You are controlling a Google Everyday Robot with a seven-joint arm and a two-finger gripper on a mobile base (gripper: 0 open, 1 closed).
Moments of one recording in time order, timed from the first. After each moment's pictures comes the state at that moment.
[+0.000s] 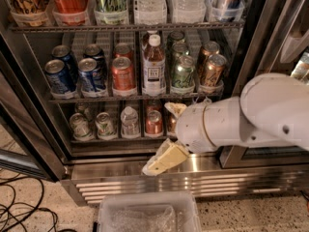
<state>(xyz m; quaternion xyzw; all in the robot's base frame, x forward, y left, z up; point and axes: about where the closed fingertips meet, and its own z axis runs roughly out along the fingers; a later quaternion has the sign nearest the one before) 0.440 -0.017 0.828 -0.56 0.71 0.19 0.38</state>
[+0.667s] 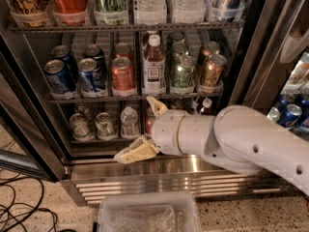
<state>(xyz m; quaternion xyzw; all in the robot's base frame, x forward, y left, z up) 0.475 0.039 0.824 -0.50 0.67 0.21 0.51</state>
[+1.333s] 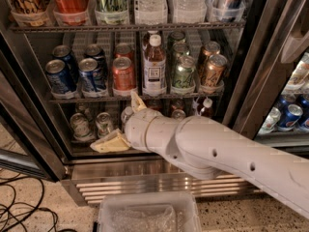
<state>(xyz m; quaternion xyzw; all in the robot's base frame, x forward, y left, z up) 0.512 0.094 0.818 -0.45 0.67 0.18 0.57</state>
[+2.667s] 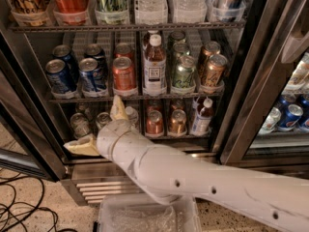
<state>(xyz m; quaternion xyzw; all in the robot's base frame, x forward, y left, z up) 0.514 0.147 0.814 -0.38 0.67 0.15 0.62</state>
